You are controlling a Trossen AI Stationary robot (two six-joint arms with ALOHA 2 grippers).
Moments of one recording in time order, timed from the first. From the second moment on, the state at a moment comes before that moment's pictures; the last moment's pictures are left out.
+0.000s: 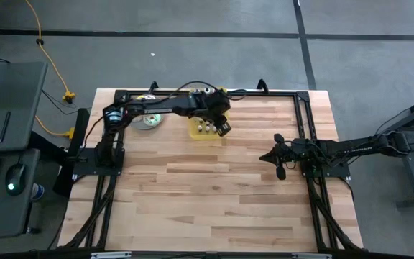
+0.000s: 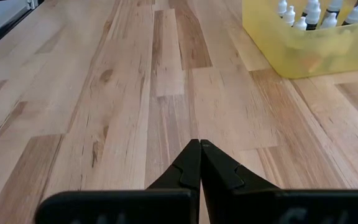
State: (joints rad) left arm 0.28 2.00 1.73 -0.61 -0.09 -0.21; right arm 0.00 0.49 0.01 0.05 0.02 0.13
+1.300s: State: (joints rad) left arm 0.05 1.12 0.91 -0.28 0.23 -0.08; right arm 0.00 0.49 0.01 0.05 0.02 0.13
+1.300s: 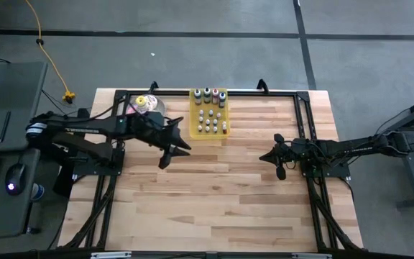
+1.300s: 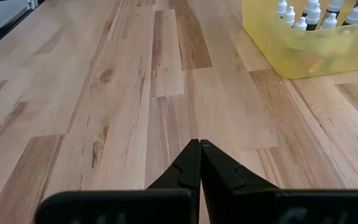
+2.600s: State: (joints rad) left arm 0.16 0.26 0.16 0.16 0.31 -0.21; right arm 0.00 0.49 0.01 0.05 0.02 0.13
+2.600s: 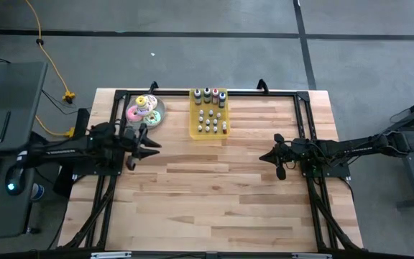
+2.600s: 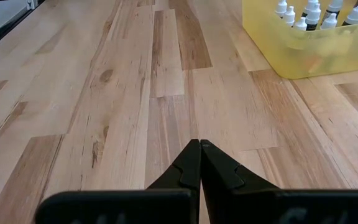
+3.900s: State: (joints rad) left arm 0.06 0.01 0.02 0.06 0.17 -0.31; right arm 0.00 0.49 0.01 0.05 0.02 0.13
